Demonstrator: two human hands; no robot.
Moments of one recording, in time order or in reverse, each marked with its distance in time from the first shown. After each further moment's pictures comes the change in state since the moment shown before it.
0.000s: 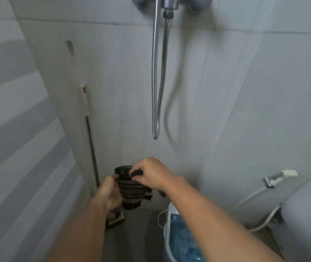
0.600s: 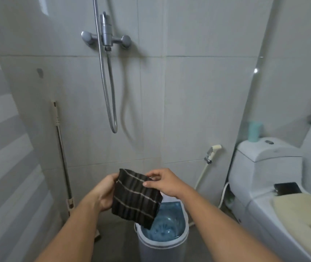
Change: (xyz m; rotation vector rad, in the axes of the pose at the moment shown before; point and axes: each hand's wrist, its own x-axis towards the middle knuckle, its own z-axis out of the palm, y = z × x) left_hand -0.137 -0.118 0.054 0.320 -0.357 0.086; right_hand -0.252 0.043 0.033 0.625 0.309 0.324
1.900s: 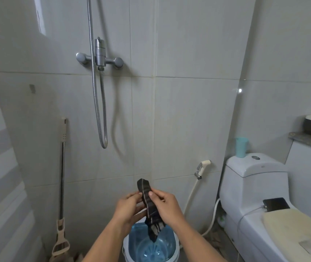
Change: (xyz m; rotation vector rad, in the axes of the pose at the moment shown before) left_hand 0.004 -0.042 0.090 -0.035 0.099 0.188; right_hand -0.034 0.032 -0.002 0.202 0.331 -0.035
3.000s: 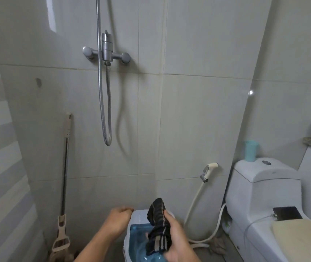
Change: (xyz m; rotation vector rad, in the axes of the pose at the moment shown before) left_hand -0.008 -0.006 -0.032 0.703 0.105 0.056; right_hand -0.017 0.049 0.010 0.851 0.081 0.562
